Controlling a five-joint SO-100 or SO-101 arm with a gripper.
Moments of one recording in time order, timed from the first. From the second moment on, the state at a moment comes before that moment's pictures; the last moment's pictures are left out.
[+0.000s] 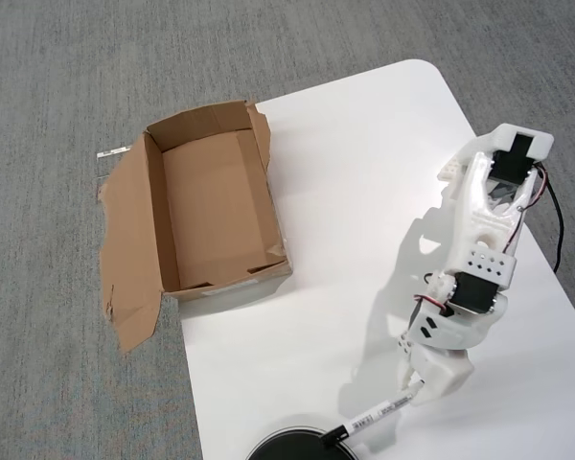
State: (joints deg) arm -53.9 66.2 68.1 47.8 134.0
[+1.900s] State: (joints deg) arm 1.9 79.3 68.6 47.9 121.3
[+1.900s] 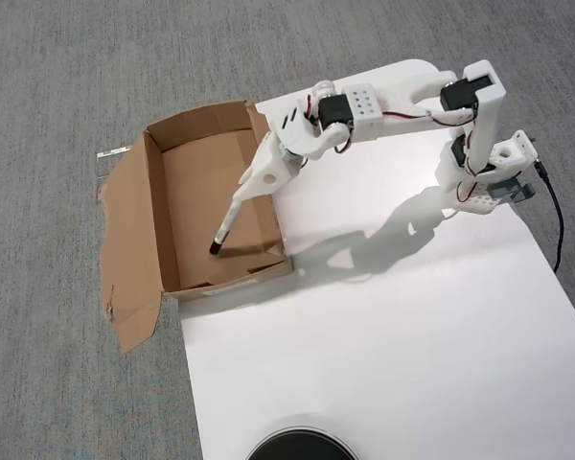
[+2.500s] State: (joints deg) arm 1.2 79.3 68.6 47.9 121.0
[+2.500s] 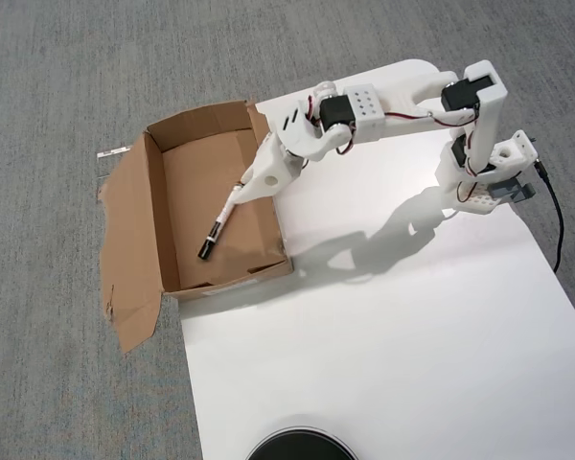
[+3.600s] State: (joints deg) arm -0.5 102.4 74.5 67.1 124.1
